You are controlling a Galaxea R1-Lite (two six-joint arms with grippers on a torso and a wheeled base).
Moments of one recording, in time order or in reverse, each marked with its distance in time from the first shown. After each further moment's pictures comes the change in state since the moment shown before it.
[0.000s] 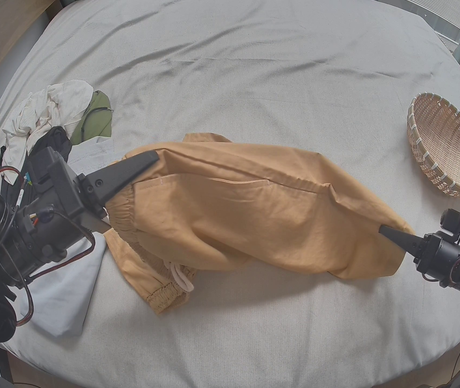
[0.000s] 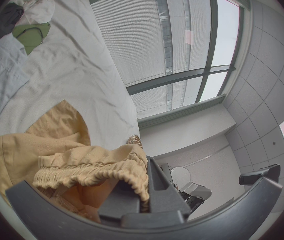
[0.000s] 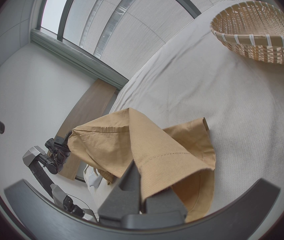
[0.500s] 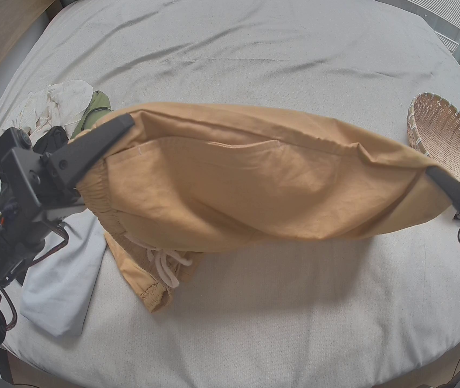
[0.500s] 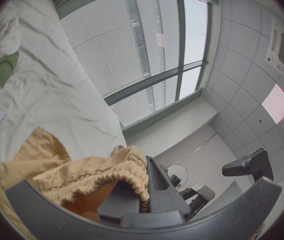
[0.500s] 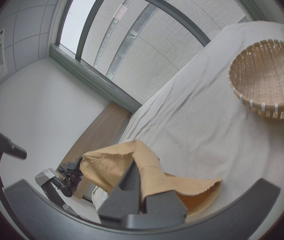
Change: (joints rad) left arm -0.030 -0.079 -0.003 -0.119 -0.033 0.114; right arm -0.066 -0.333 -0.213 0.252 -0.013 0.124
